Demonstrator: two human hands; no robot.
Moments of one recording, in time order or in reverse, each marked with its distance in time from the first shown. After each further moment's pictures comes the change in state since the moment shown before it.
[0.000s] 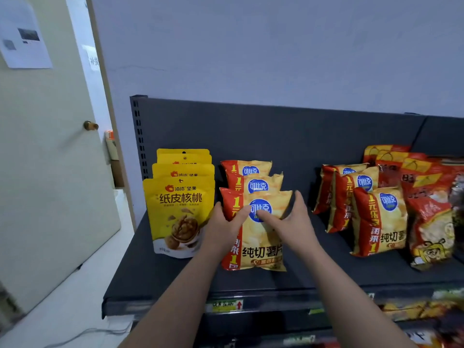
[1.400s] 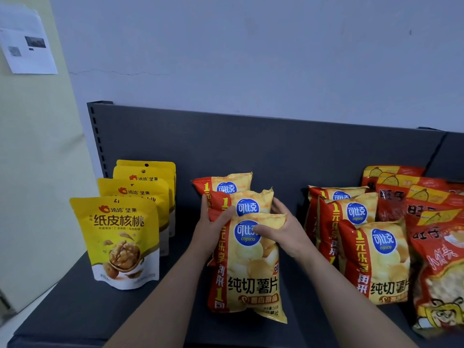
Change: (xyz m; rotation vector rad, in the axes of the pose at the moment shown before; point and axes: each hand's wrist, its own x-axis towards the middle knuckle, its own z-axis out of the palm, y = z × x) left_hand 0.100 -0.010 0.087 -0.197 0.014 -0.051; right_hand 0.130 0.066 -0.067 0.298 -0.449 -0.083
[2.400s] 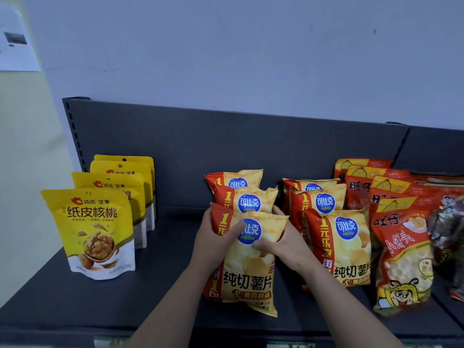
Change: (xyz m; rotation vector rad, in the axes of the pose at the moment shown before) left_hand -0.057 -0.007 0.066 0.190 0.078 0.089; right_hand -0.049 0.022 -0.048 -0.137 0.001 -0.024
